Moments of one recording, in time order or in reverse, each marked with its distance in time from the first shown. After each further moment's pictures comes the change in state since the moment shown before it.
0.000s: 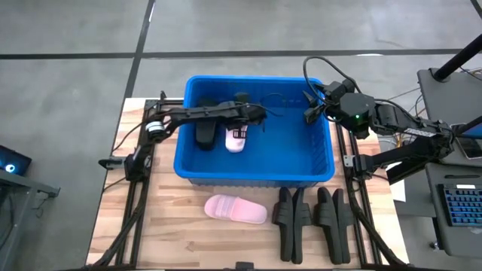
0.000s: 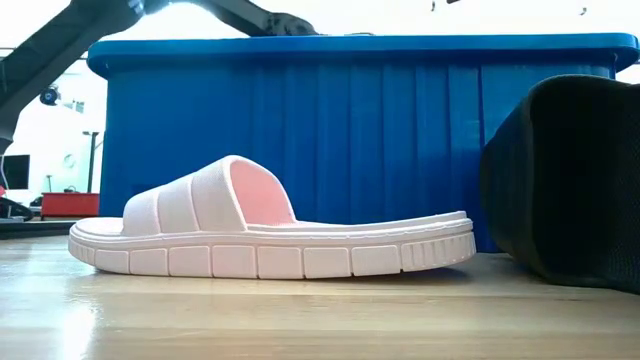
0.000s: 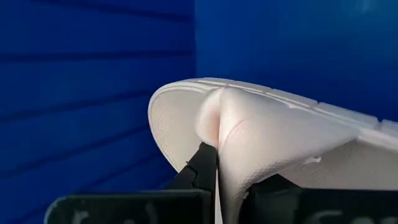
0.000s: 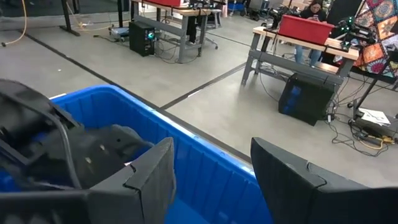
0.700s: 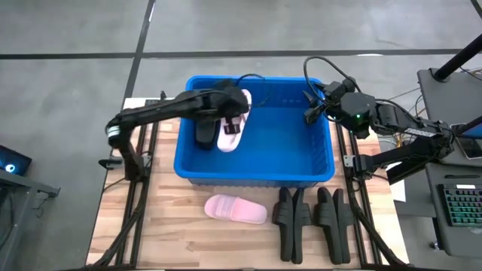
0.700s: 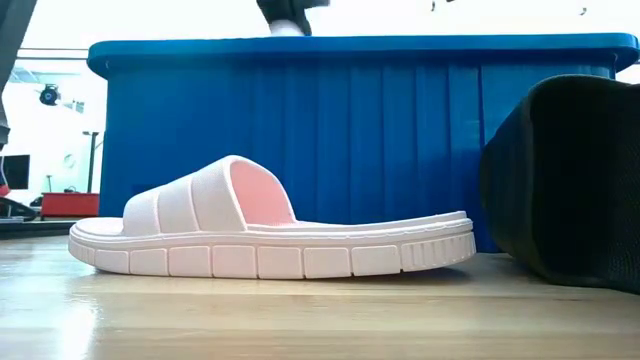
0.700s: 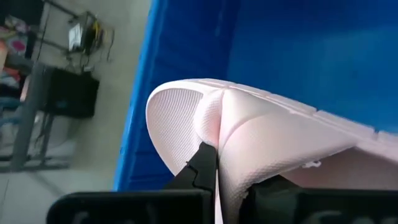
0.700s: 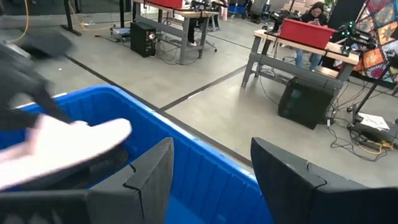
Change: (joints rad) left arm -0.085 -0.396 0.017 -0.093 0.140 -0.111; right arm 0.000 0.000 0.003 0.009 -0.004 -0.025
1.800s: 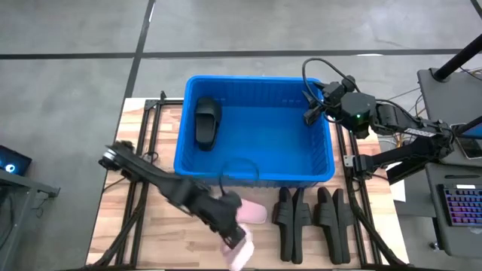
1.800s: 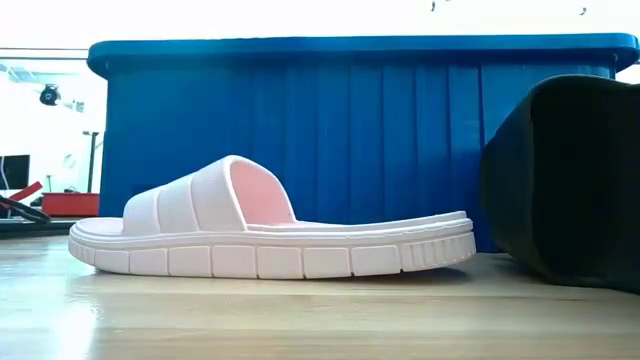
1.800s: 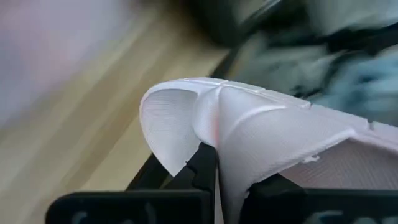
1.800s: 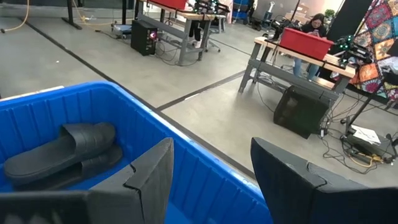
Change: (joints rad) left arm -0.729 0.060 0.064 0.000 0.545 -1.704; right arm 0.000 0.001 -0.001 0.017 -0.003 -0.083
